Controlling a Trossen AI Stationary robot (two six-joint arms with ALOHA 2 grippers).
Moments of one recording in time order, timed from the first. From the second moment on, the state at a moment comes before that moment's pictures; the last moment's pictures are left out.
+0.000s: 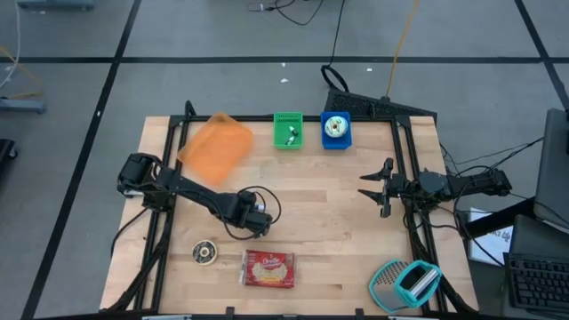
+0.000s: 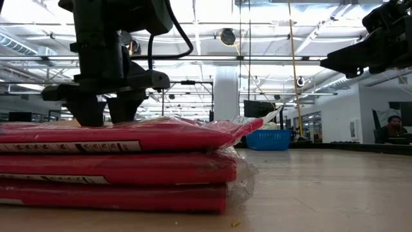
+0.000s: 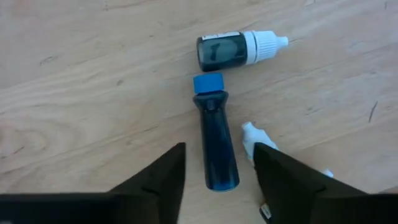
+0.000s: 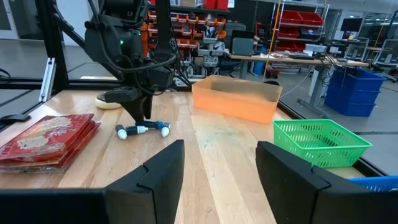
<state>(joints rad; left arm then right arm) -0.27 1.78 1.10 -0.80 -0.16 -1.52 0.19 0.01 0.08 -0.11 0.34 -0.04</state>
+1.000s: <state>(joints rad) -0.27 1.78 1.01 -0.69 -0.16 -1.52 0.19 0.01 0.08 -0.11 0.34 -0.04</state>
